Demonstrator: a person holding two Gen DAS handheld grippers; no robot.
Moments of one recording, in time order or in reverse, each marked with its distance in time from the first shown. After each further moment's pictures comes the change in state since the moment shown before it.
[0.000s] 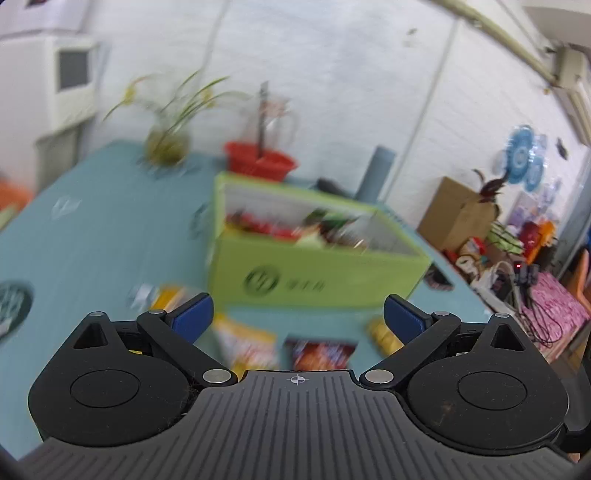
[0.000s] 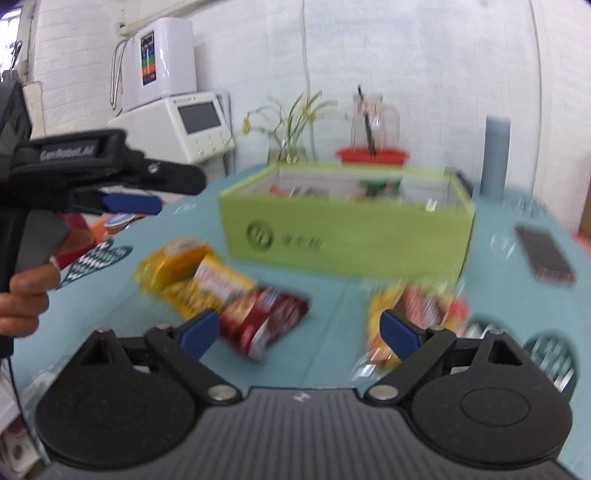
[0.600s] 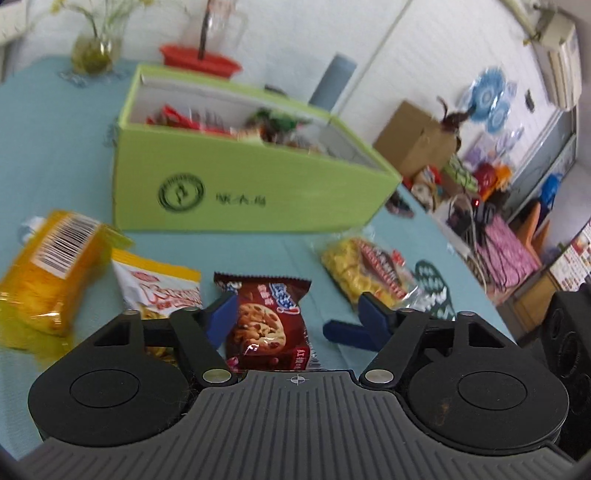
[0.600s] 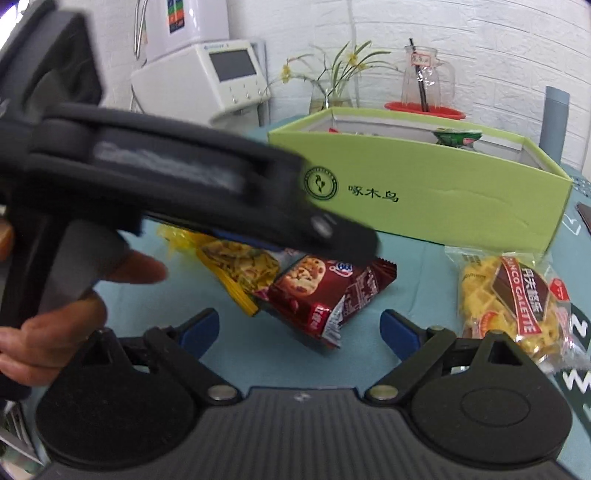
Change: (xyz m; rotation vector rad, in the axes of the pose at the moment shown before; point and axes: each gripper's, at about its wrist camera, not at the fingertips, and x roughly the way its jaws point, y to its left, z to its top) left arm 0.093 -0.021 -0.004 0.021 0.301 -0.214; right arm 0.067 0.032 0.016 -0.136 0.125 0.025
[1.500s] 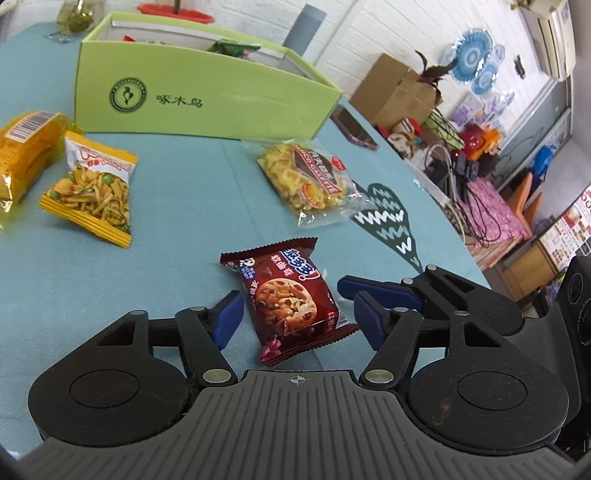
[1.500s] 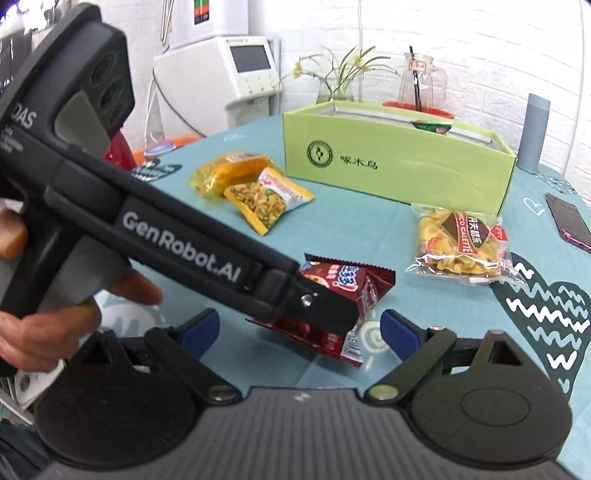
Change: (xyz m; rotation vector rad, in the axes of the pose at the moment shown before) left arm -0.022 -0.064 -0.074 0.010 0.087 -0.018; right arm -0.094 -0.003 -0.061 -0.026 -0.021 -0.005
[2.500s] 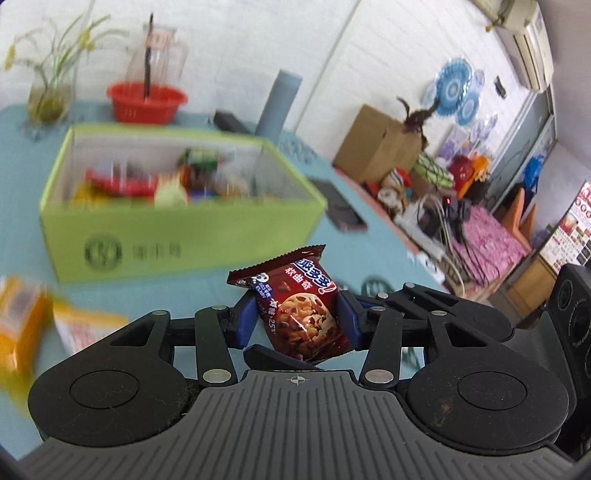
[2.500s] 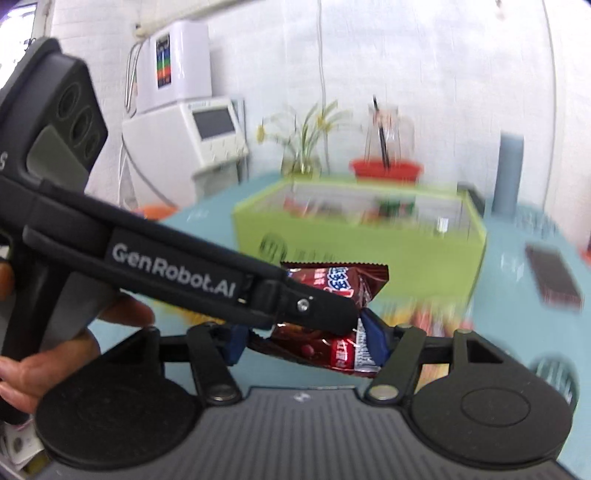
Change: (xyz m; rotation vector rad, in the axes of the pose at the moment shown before) left arm -0.005 -0.012 0.110 0.105 -0.158 -0.013; right arm 0.026 -0.049 0.093 0.026 -0.209 -0.071
